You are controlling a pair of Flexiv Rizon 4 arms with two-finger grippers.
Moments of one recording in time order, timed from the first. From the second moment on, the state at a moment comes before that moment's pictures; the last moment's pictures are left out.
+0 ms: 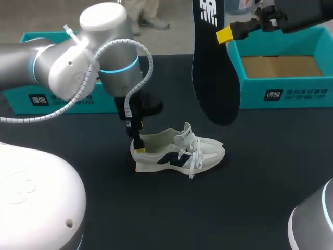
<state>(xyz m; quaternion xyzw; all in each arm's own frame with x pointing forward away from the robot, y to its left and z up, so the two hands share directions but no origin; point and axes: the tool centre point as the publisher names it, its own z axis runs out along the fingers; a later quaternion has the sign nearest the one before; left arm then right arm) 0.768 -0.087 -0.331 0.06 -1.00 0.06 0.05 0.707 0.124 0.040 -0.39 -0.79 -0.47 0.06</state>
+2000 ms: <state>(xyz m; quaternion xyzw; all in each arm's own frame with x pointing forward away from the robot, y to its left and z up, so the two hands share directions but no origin) 0.794 -0.175 -0.378 0.05 -0.99 0.07 0.06 0.707 0.124 0.040 -0.39 -0.79 -0.47 0.06</state>
